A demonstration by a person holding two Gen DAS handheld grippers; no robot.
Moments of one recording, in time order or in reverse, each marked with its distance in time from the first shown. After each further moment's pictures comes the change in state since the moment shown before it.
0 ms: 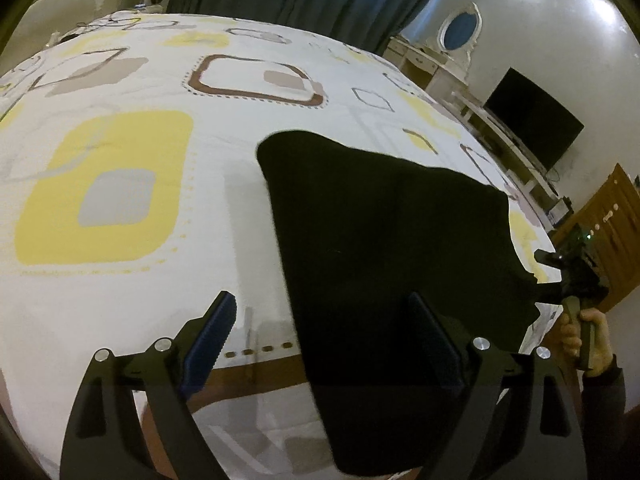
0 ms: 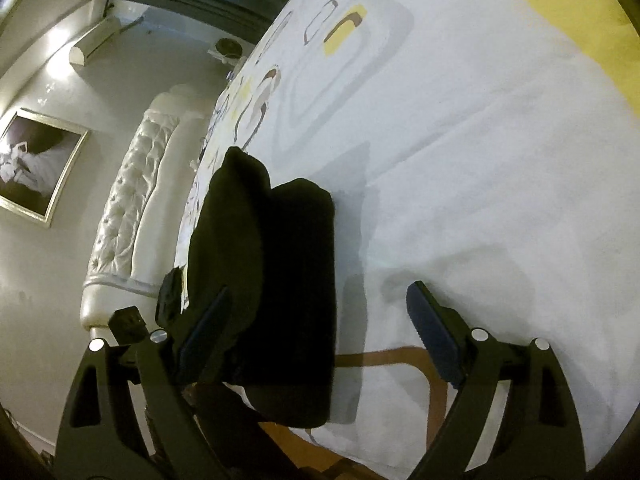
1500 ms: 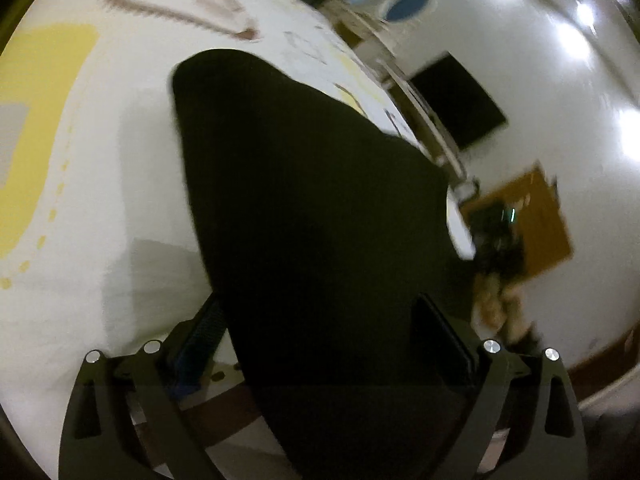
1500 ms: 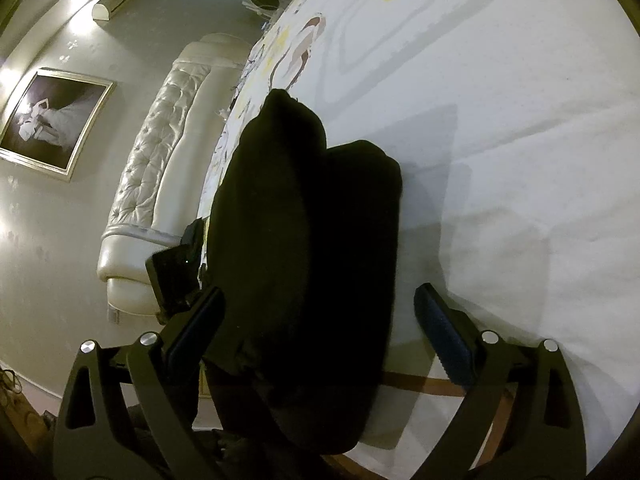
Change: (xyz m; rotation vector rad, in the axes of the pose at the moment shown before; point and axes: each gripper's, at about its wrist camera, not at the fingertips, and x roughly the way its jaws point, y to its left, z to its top) left arm 0.058 0.023 0.001 -0.010 0.193 -0.441; right arm 0.037 0.025 0.008 -0.082 0.179 0.111
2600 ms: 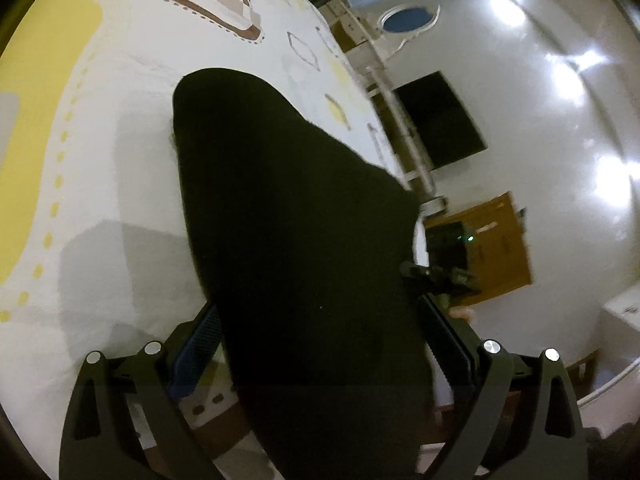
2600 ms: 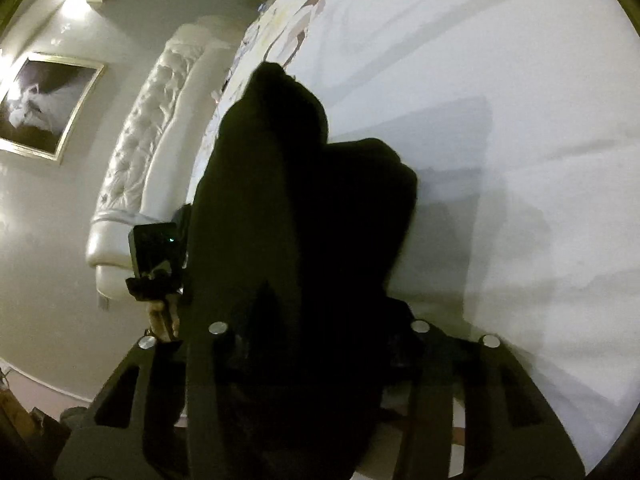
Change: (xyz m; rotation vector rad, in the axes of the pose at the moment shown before) left arm -0.017 0.021 0.017 -0.165 0.013 -0.151; right arm 0.031 0.001 0.015 -0.038 0.061 -0.042
